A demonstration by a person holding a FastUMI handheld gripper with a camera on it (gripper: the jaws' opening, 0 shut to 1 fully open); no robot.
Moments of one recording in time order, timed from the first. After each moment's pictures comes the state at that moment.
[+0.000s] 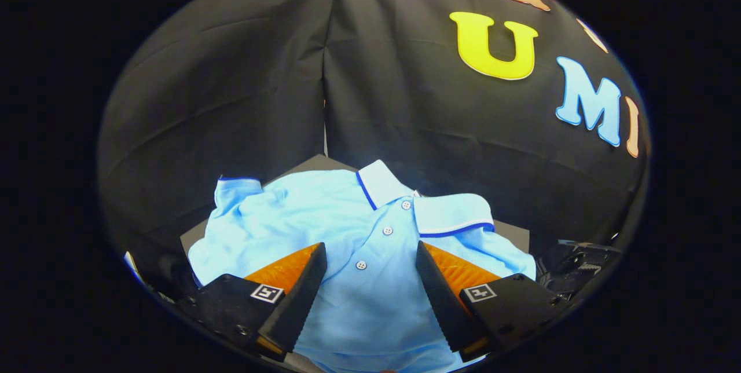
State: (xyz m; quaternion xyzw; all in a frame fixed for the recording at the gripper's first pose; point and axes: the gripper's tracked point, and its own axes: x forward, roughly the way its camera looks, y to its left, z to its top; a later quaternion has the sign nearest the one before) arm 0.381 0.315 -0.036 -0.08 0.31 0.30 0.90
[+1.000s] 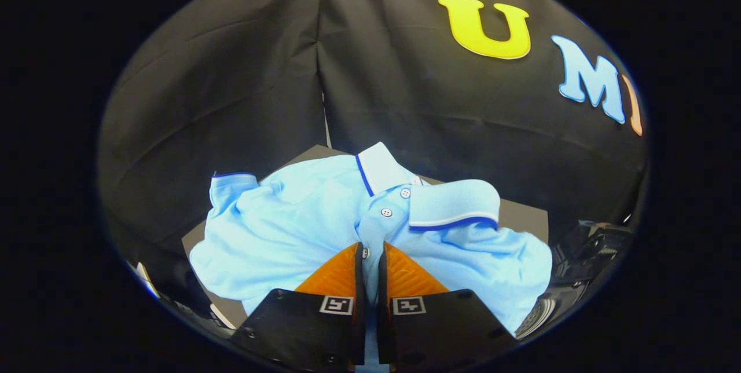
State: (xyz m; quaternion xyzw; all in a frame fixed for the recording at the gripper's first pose) arm 0.383 0.315 -0.051 -0.02 0.33 0.31 0.89
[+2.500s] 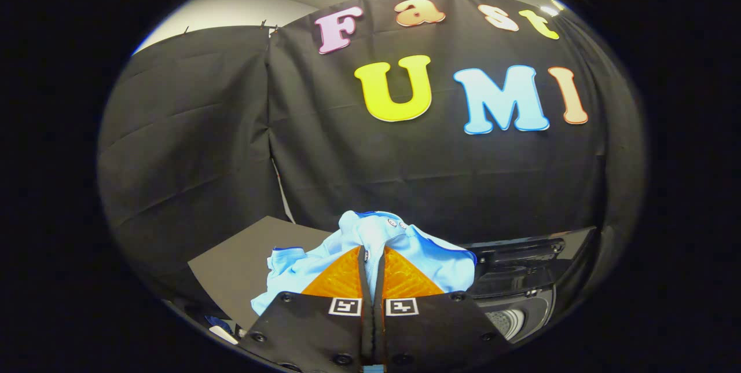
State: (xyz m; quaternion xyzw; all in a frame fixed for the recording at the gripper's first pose) arm 0.390 0.081 0.048 0.06 0.17 0.21 0.96
